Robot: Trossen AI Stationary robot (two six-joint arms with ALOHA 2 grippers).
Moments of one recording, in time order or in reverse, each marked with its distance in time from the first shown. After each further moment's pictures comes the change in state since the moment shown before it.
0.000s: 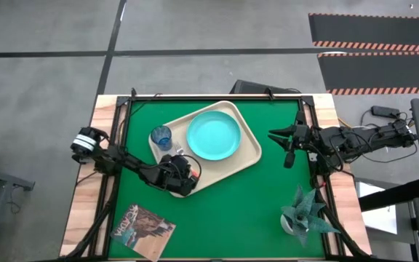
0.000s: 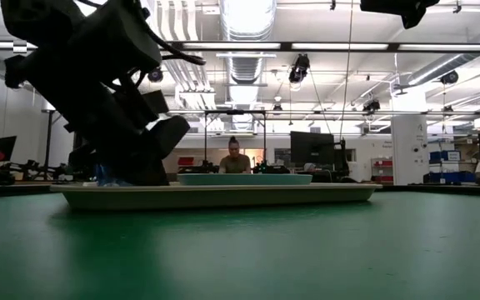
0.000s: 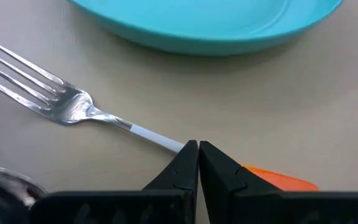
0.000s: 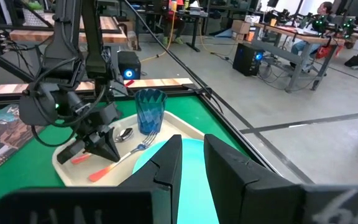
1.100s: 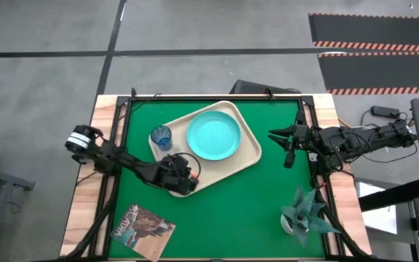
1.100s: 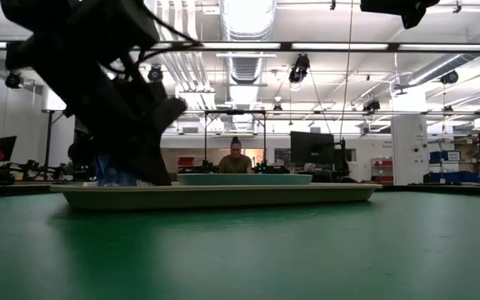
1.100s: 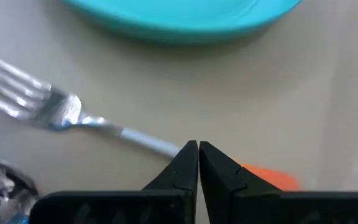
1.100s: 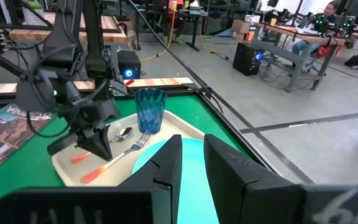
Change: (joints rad) left arm -0.001 -0.058 0.004 -0.016 0.102 0.009; right arm 0.000 0.000 0.000 -0.003 0.000 0.000
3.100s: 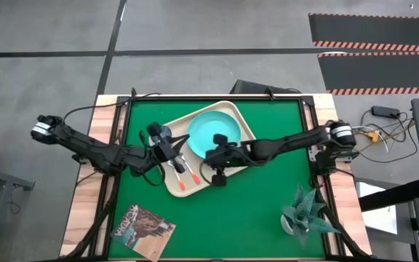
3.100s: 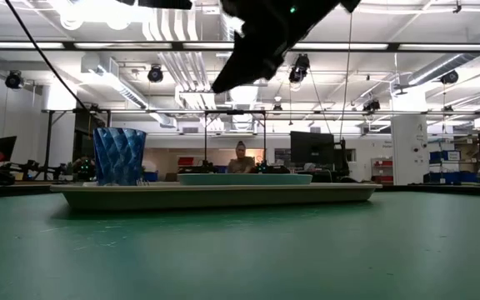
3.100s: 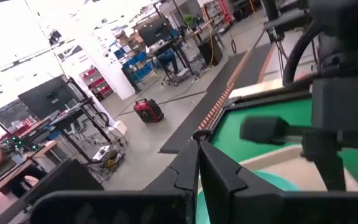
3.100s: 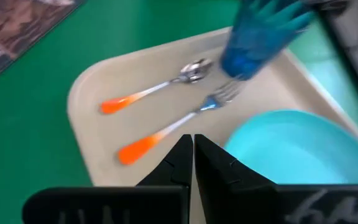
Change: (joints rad) left arm -0.004 -0.527 0.016 0.495 -0.321 1.572; right arm -0.119 1.111 0.609 0.013 -0.318 -0.037
